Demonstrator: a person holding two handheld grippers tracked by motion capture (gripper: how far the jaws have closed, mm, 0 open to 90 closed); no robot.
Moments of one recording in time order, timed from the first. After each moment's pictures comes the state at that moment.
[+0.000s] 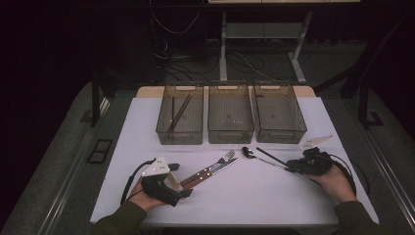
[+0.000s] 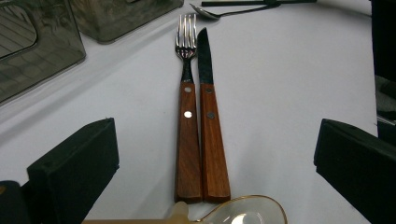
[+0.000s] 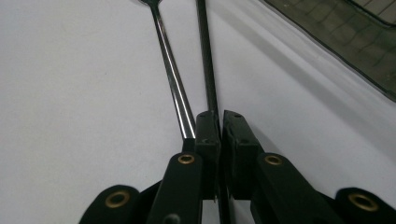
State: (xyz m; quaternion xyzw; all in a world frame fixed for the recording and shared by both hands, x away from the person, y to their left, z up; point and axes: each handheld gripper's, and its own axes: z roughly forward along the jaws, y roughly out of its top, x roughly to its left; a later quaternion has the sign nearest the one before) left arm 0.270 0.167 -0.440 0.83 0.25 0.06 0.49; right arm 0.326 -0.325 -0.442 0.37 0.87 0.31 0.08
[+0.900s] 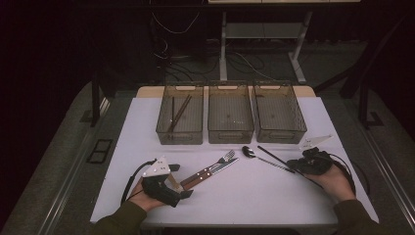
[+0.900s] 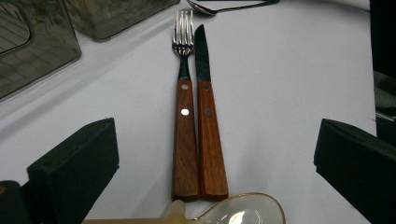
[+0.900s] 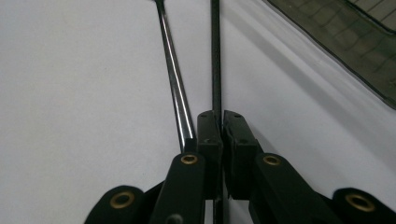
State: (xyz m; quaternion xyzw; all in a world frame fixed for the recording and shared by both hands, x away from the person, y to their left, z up) left arm 0.269 0.166 -0.441 0.84 0.25 0.06 0.48; right arm 0.327 -0.325 -0.441 0.35 0.88 0.31 0.08
